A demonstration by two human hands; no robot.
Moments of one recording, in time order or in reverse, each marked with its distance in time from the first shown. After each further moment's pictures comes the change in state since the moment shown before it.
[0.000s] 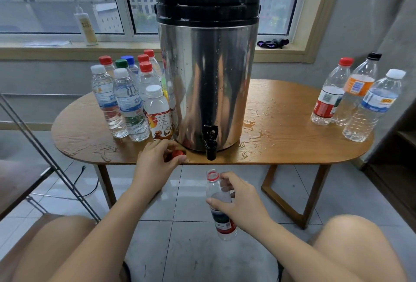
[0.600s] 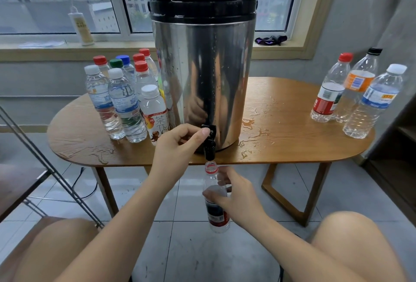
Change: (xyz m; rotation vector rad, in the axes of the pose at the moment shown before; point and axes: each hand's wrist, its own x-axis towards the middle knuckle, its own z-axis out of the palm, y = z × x) left_hand 0.002 0.094 -0.011 -0.654 -0.019 -0.035; right_hand 0.012 -0.010 0.005 0.116 0.033 0.050
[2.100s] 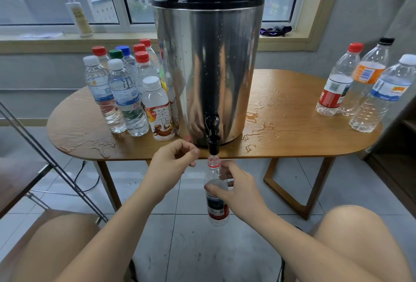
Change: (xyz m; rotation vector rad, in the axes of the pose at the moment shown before) left_hand -0.015 -0.057 -0.021 0.048 -0.123 -0.266; right_hand 0.003 -0.003 0.007 0.012 0.004 0.004
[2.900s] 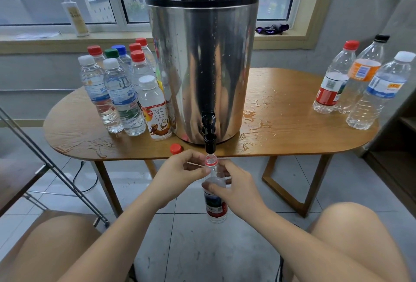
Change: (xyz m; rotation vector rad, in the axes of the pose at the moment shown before) left_hand -0.009 -0.001 0.019 0.075 -0.198 -0.076; right_hand 0.001 0.004 -0.001 0.047 0.011 -0.062
